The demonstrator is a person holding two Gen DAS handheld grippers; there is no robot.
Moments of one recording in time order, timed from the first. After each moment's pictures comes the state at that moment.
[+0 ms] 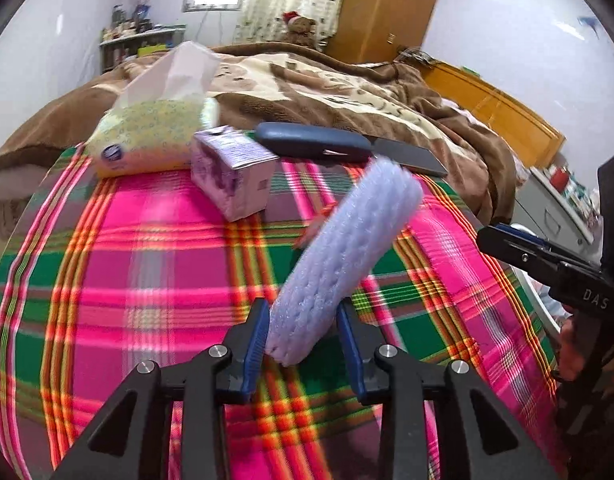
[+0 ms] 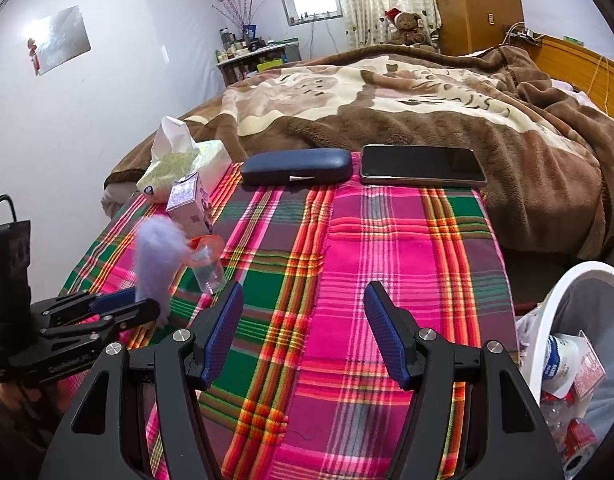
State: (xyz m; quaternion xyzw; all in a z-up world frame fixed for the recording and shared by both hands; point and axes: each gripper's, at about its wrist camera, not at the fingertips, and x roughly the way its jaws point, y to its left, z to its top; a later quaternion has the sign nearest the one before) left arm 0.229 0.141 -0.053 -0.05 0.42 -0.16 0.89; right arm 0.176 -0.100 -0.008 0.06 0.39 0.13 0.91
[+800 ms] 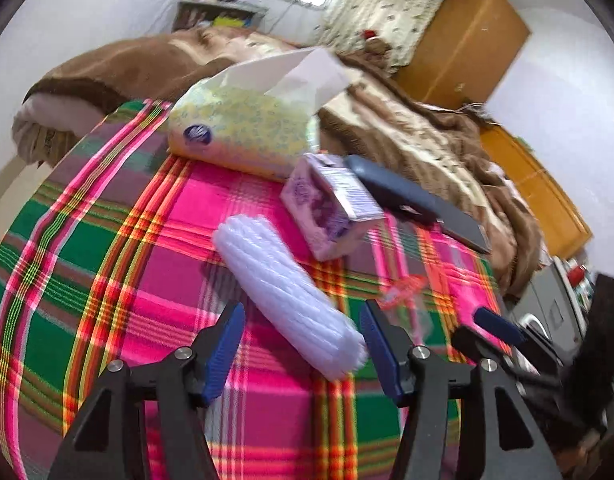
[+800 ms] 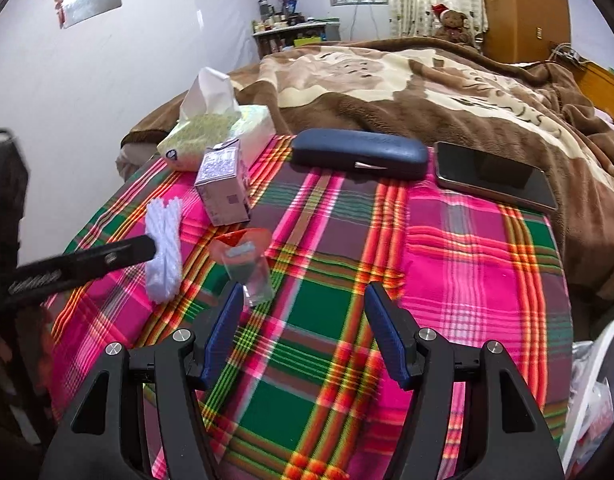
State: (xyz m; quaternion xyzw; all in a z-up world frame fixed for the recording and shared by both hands) left arm 0.277 0.201 -0.058 -0.18 0.43 -0.08 0.88; right arm 0.200 -0.047 -0.022 0.00 0.41 0.19 0.89
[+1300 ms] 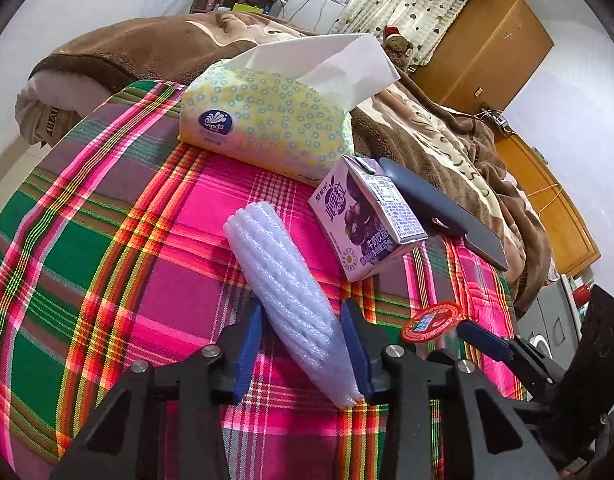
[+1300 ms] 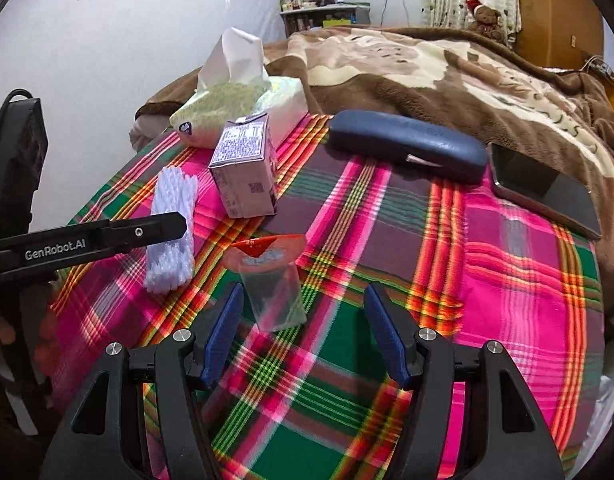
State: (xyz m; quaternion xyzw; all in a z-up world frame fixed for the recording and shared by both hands) left arm 0.298 0.209 -0.075 -0.20 0.44 -0.07 0.87; right arm 0.223 -0.018 -0.038 -0.02 0.43 0.23 0.87
